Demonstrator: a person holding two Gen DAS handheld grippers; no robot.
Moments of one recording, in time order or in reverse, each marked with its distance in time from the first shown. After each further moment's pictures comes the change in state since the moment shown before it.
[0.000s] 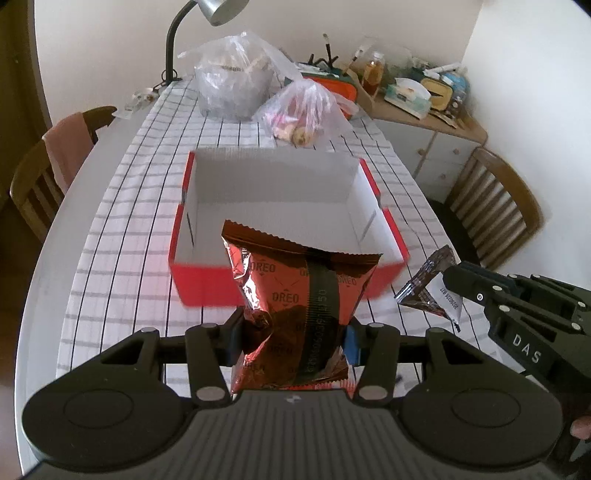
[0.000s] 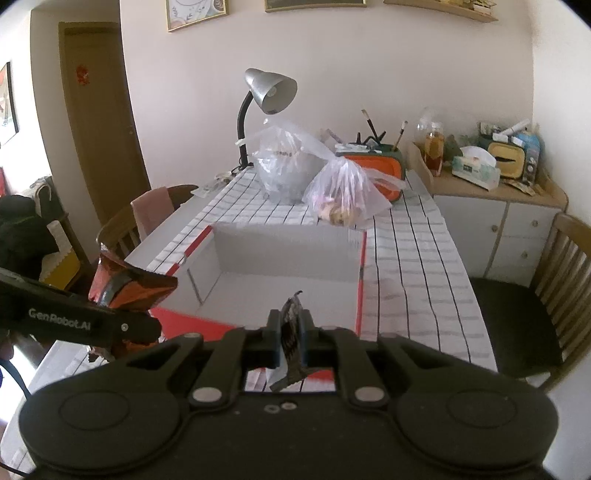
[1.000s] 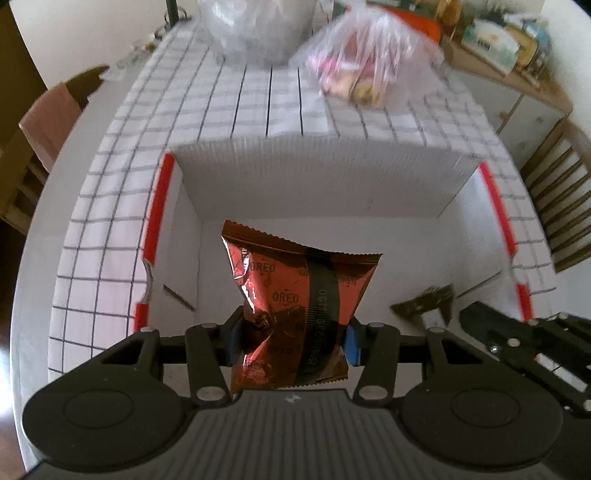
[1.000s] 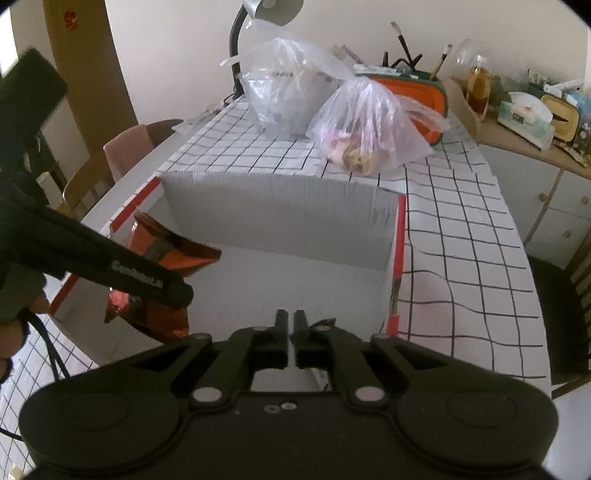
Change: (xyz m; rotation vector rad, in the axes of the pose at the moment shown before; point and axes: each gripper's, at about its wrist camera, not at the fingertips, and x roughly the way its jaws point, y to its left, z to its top) left arm 0.187 0.028 0.102 -0.017 0.260 0.154; right arm 0.164 -0.029 0.016 -0.012 0.247 0.045
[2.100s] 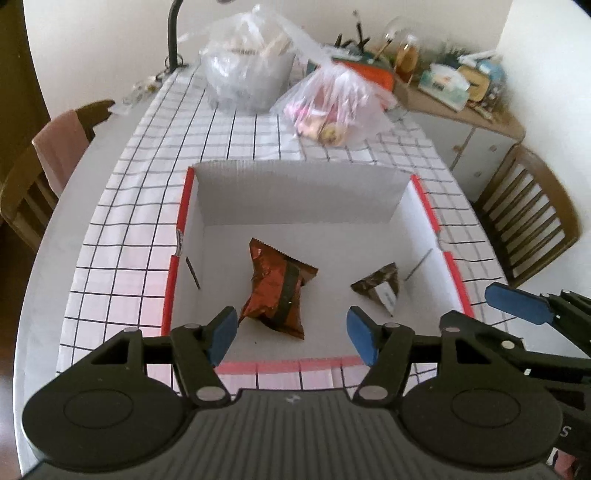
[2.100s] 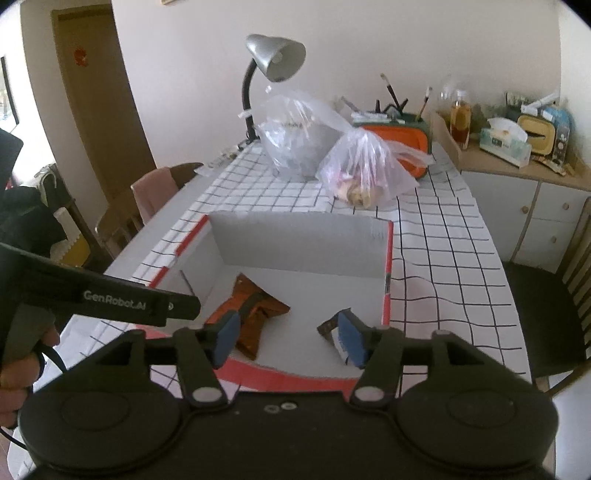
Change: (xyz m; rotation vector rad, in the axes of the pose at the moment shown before) left arm -0.093 0.007 -0.068 0.009 -0.200 -0.098; right arm -0.108 0.030 -0.024 0.035 -0.144 0.023
